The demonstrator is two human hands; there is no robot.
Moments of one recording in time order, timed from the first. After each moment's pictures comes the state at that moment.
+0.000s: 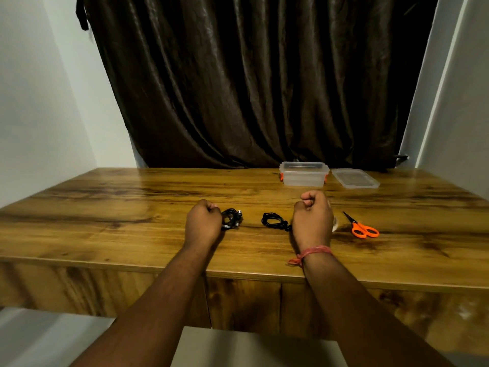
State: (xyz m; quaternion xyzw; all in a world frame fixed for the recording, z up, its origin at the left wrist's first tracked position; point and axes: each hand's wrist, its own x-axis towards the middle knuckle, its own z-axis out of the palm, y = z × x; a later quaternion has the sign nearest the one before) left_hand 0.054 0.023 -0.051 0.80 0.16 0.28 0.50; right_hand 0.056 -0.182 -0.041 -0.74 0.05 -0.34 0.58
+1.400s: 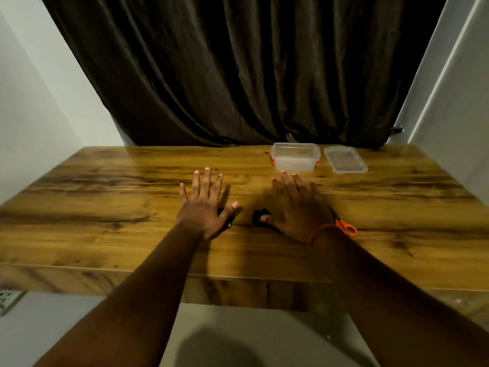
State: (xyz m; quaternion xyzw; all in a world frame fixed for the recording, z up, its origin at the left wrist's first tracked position) left_hand 0.057 0.031 0.012 0.99 -0.03 0.12 0.02; right_hand 0.081 -0.225 0.007 -0.97 -0.19 -0.12 0.04
